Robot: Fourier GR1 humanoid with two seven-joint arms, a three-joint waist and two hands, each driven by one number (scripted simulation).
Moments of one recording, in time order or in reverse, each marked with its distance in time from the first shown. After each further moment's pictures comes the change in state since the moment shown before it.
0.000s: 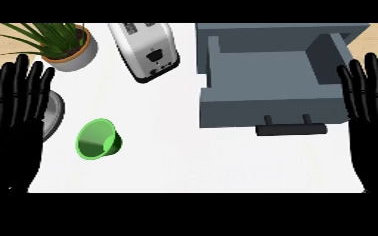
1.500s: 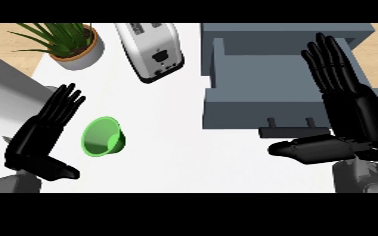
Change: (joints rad) left arm -0.051 0.183 0.193 0.766 0.322 -0.582 -0.223; right arm -0.174 -0.043 -0.033 0.208 -0.073 0.122 0.109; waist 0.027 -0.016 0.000
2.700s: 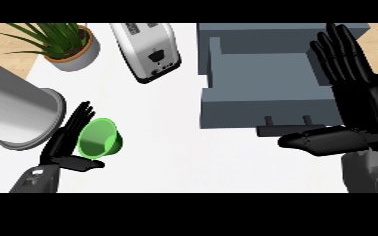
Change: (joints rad) left arm -0.309 0.046 -0.006 0.977 -0.386 0.154 -0.632; right arm -0.053 -0.024 -0.057 0.019 -0.035 0.040 0.025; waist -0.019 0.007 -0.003
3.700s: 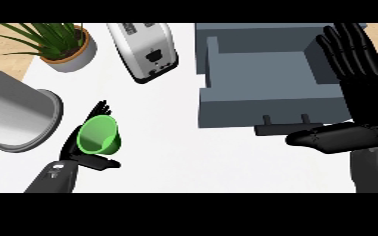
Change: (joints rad) left arm -0.087 -0.063 -0.023 0.145 -0.041 0.038 -0.106; right arm -0.033 -0.029 -0.026 -0.004 -0.033 0.022 0.038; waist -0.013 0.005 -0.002
